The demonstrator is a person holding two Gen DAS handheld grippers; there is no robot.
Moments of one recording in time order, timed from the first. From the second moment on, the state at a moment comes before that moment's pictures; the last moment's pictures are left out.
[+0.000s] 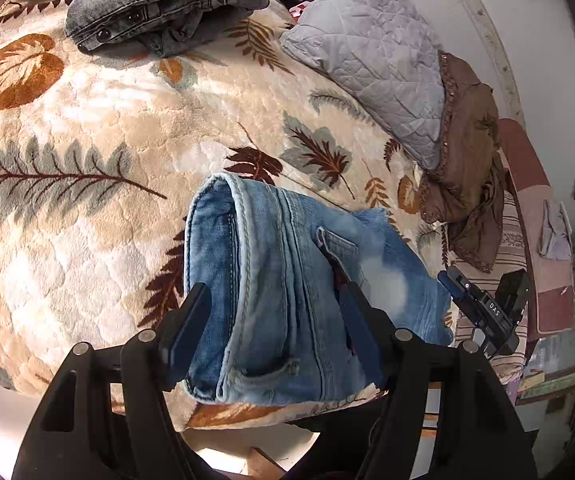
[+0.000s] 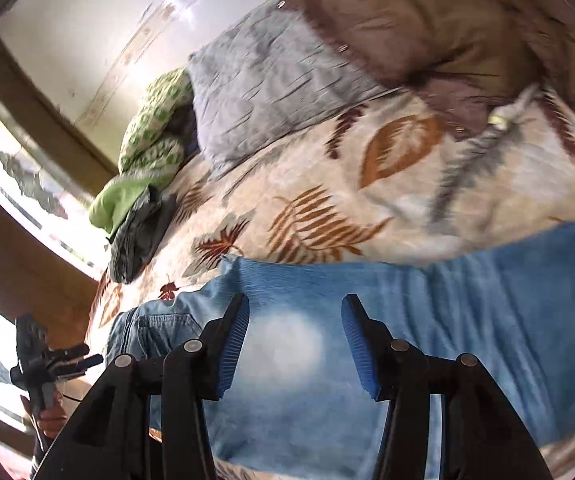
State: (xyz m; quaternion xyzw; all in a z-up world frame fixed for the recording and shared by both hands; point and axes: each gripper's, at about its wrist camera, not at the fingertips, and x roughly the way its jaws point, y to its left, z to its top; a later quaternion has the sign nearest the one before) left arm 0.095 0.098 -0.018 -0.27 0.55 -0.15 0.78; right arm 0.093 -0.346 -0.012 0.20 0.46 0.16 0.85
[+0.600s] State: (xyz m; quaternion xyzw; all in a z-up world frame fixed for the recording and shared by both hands) left arm 0.080 0.070 -0.064 -0.21 0.59 -0.15 0.76; right arm 0.187 -0.237 -0.070 0.03 0.52 0.15 0.84
